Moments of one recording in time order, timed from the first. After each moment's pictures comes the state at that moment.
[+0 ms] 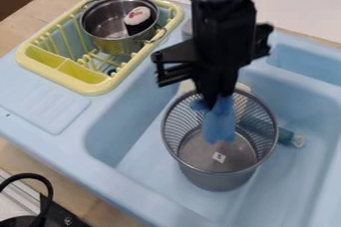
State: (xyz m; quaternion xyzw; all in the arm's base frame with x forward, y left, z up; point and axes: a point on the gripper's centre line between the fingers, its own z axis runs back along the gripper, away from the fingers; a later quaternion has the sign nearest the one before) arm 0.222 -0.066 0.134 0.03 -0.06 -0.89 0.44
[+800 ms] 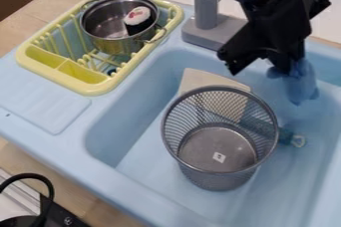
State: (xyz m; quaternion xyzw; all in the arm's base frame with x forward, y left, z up) arm 0.283 -0.102 0.142 0.12 -0.25 -0.84 0.46
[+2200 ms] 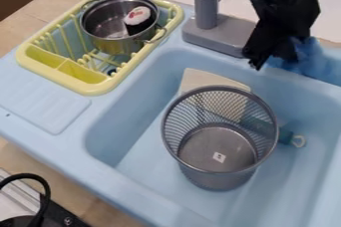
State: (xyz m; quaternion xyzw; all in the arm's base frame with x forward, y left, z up) arm 0.315 -0.094 0.130 0.12 -0.26 -0.74 0.61
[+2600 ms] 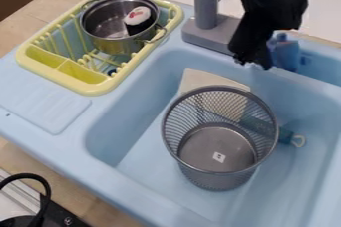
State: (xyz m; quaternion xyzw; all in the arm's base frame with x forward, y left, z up) arm 0.301 -0.087 0.140 0.13 -0.23 -0.74 0.61
